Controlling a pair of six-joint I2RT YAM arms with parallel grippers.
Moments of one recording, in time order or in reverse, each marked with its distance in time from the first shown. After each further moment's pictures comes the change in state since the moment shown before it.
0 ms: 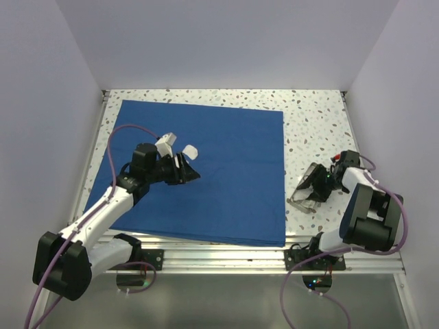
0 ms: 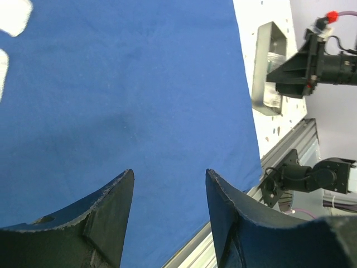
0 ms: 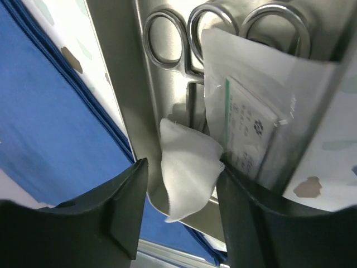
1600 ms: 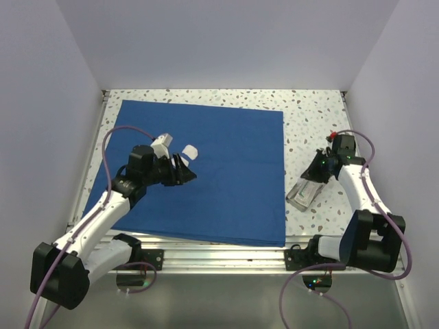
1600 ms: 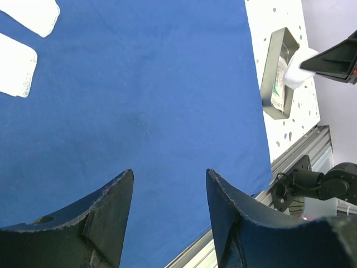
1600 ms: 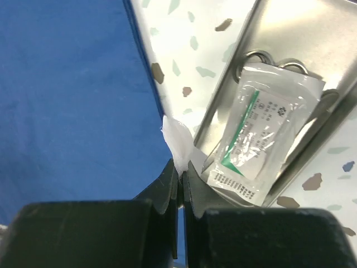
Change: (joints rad) left arm 0.005 -0.075 0.000 -0.073 -0.071 0.018; right arm 0.193 -0.188 0.137 -0.063 0.179 -0.017
